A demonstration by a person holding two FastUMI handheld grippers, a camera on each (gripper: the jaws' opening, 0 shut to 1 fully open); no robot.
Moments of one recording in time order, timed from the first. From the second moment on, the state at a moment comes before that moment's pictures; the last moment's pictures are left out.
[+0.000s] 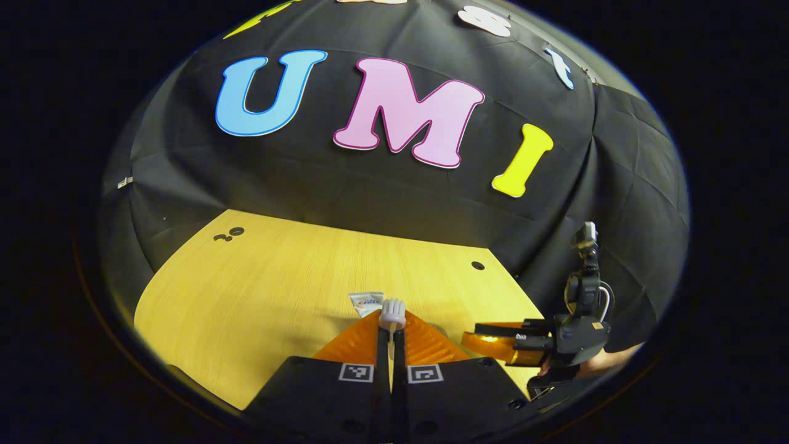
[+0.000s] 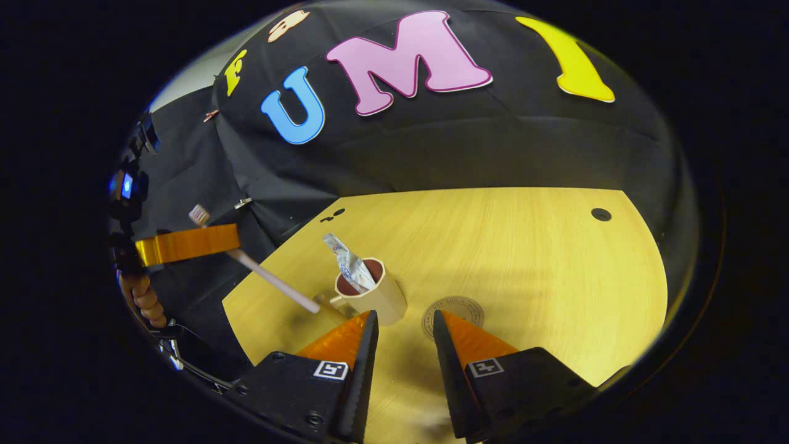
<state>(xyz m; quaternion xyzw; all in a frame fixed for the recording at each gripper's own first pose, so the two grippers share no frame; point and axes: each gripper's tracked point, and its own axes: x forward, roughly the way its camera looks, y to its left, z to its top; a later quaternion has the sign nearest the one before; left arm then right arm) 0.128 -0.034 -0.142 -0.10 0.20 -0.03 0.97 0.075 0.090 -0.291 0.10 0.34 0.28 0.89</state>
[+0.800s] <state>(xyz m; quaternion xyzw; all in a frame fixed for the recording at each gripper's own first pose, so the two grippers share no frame) 0.202 -0.034 -0.135 -0.08 0.17 -0.03 0.98 0.045 0.029 -0.302 0.13 0.36 0.22 0.90</state>
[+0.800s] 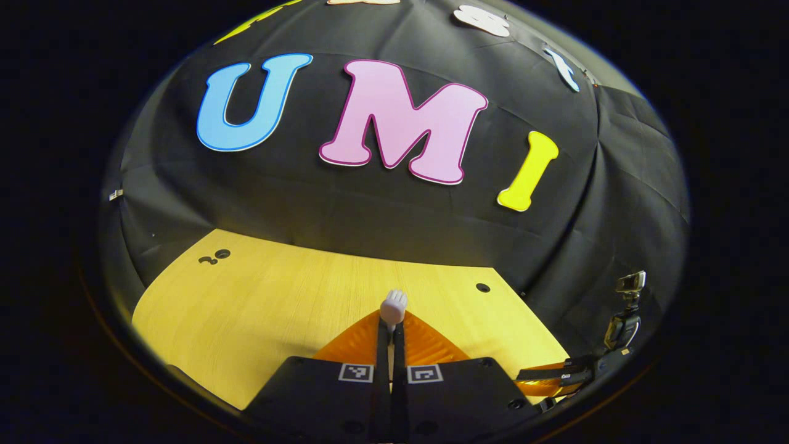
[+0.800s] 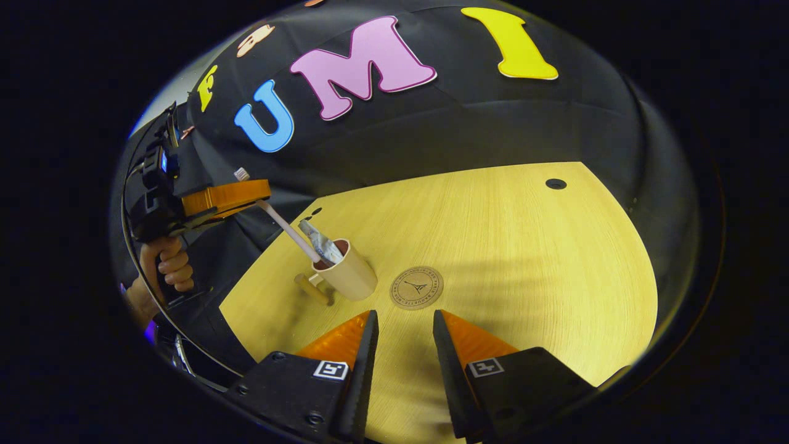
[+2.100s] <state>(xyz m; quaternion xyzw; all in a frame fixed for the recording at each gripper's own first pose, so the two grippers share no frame) 0.181 -0.042 -0.226 -0.03 0.22 -0.04 0.97 0.044 0.011 -0.312 0.13 0.37 0.20 0.90</state>
